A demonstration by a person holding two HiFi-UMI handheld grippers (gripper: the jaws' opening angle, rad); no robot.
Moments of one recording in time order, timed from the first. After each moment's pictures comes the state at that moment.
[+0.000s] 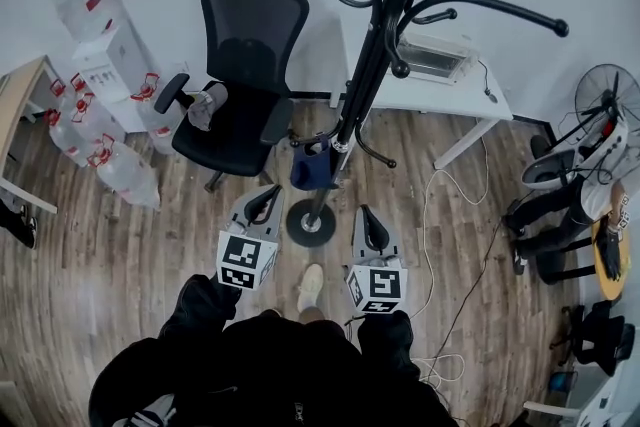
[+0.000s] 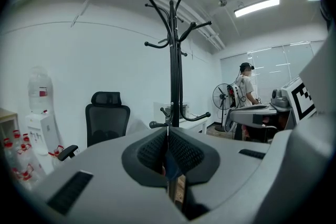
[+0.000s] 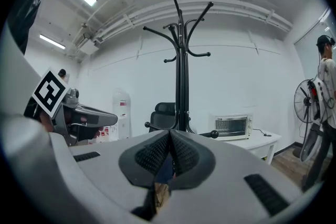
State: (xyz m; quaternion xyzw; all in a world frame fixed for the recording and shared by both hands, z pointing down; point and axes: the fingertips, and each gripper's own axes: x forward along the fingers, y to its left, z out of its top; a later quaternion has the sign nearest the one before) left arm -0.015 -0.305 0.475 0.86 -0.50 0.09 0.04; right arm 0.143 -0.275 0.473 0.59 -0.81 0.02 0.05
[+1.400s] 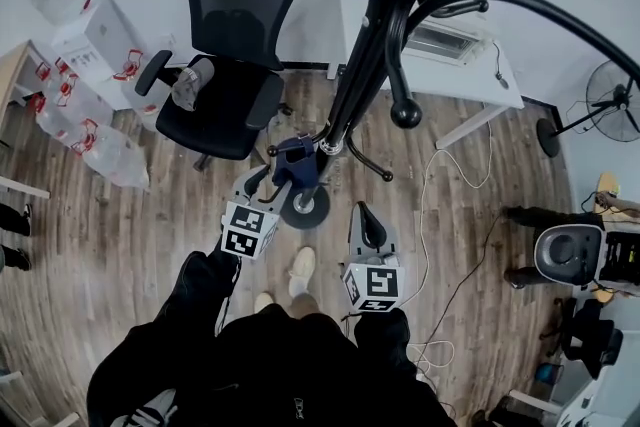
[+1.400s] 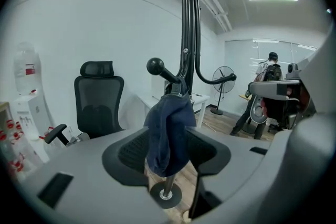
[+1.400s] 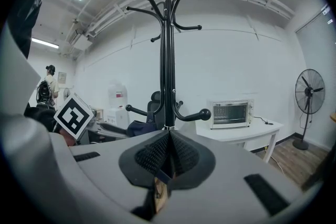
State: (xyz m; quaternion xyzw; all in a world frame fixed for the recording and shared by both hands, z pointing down) left arm 0.025 -0.418 0.607 0.86 -0.47 0.18 0.13; right arm 0.179 -0.351 0.534 0.58 -0.81 0.07 0.08
